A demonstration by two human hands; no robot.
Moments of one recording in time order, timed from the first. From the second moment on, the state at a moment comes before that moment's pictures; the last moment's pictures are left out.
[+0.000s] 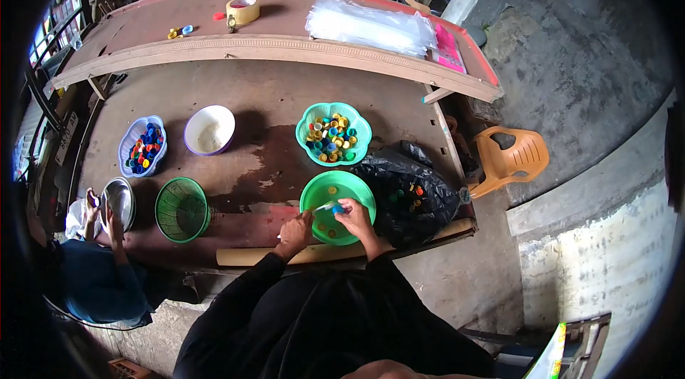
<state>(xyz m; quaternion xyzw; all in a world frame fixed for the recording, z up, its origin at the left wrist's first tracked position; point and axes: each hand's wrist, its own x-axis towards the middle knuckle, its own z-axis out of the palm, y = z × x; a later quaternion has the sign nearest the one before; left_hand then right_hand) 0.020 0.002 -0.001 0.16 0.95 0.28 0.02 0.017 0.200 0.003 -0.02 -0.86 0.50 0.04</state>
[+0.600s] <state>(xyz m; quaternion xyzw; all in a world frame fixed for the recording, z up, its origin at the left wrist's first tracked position) 0.025 0.008 -0.009 0.10 0.93 0.34 0.04 0.031 0.196 -0.009 -0.18 -0.35 0.91 -0.10</state>
